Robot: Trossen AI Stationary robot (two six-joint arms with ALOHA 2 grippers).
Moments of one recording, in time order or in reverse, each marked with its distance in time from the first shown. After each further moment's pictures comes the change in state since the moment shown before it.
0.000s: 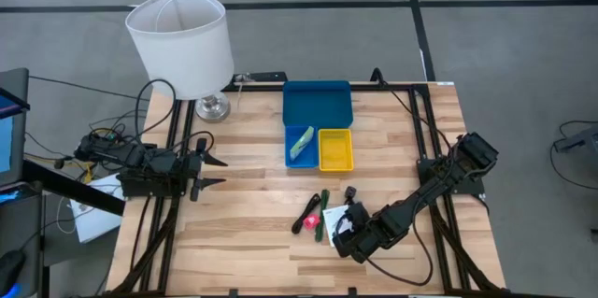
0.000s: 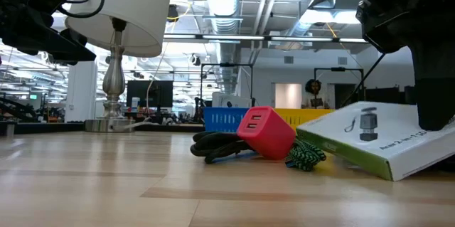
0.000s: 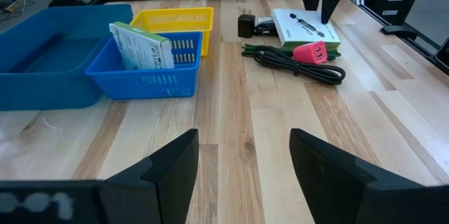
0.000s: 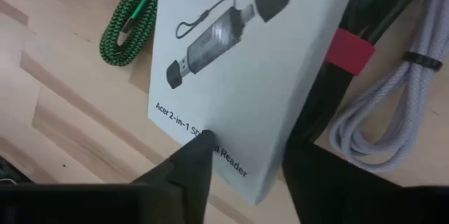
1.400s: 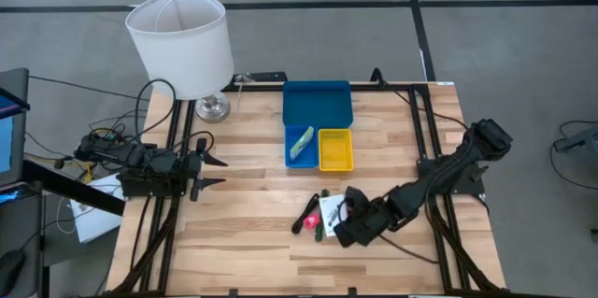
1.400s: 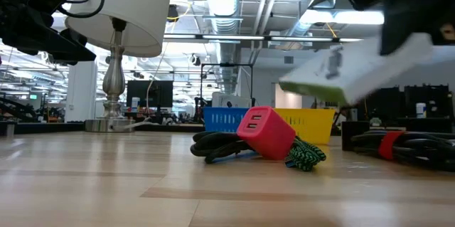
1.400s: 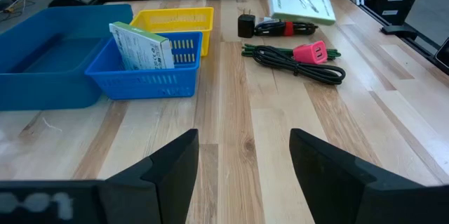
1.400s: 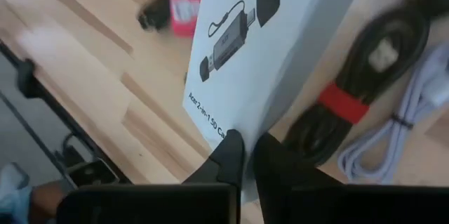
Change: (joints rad) left arm 0.000 0.000 0.000 0.000 0.000 0.000; right arm -0.078 -0.194 -0.001 -0.023 0.023 -0.177
